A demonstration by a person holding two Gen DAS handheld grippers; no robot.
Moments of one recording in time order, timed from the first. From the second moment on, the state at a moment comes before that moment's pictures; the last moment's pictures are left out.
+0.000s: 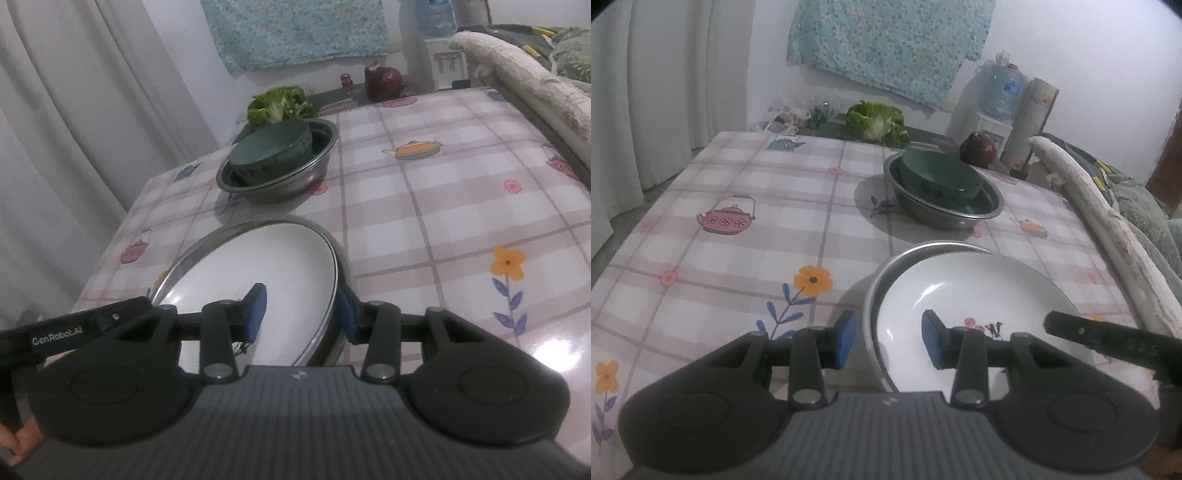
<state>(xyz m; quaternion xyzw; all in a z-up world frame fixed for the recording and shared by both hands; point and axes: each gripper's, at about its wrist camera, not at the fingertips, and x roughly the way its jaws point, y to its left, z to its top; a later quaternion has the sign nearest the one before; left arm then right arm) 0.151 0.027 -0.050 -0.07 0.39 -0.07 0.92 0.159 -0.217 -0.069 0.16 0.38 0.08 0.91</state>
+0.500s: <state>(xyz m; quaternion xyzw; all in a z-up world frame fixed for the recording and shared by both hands) 0.174 0.023 -0.061 -0.03 0.37 -0.02 0.93 0.156 -0.245 -0.076 0.19 0.36 0.06 0.91</state>
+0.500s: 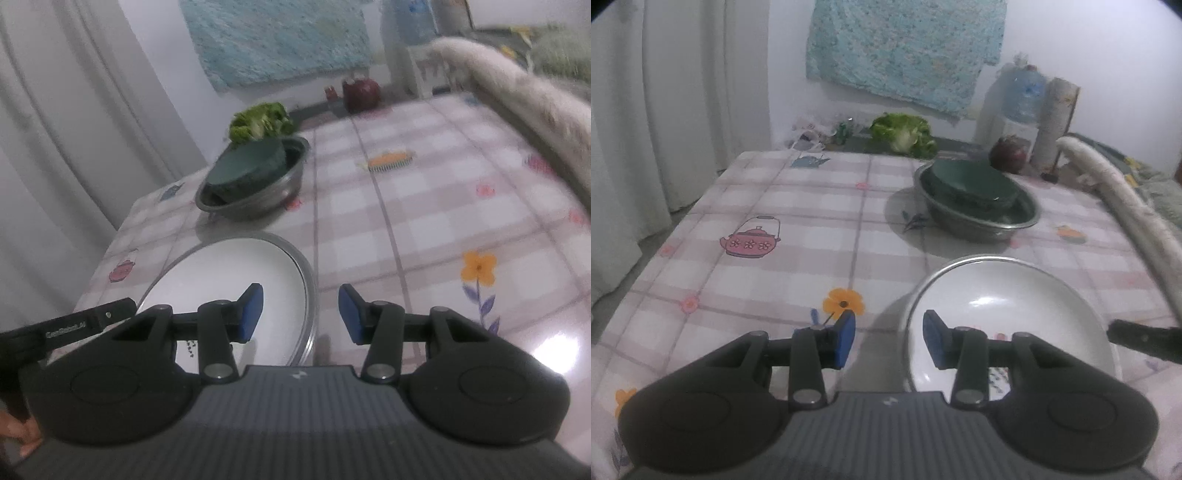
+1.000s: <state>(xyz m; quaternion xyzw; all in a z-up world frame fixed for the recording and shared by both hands) 0.194 0.020 -0.078 -0.08 0.44 -0.05 0.89 0.179 -0.249 -0.105 0.25 0.40 0.11 0.87</state>
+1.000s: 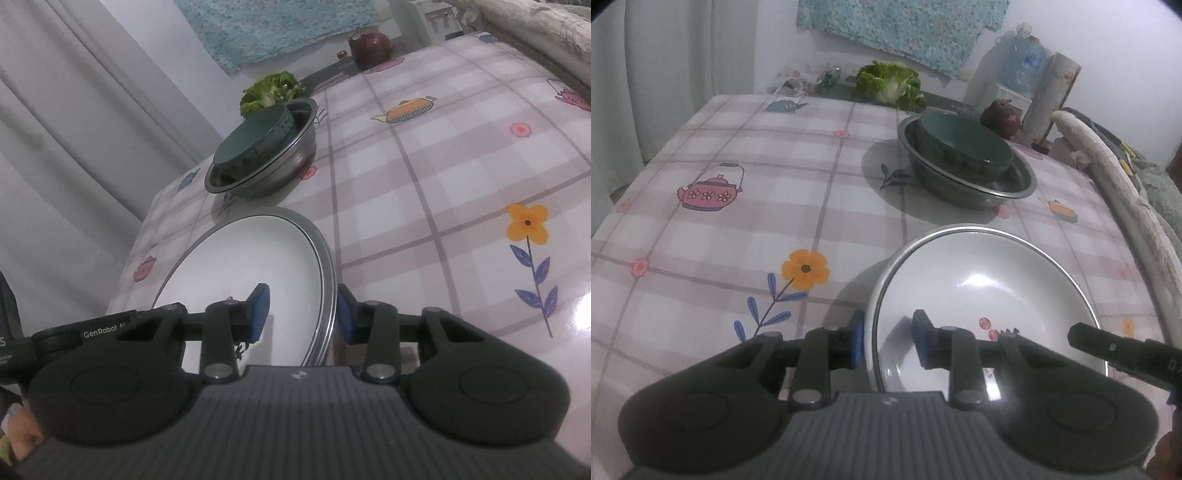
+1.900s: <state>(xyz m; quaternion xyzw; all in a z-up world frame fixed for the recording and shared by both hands) 0.148 -0.027 -0.063 -0.03 0.45 -0.09 0.89 0.123 -0.285 -0.096 0.24 0.40 0.07 0.88</state>
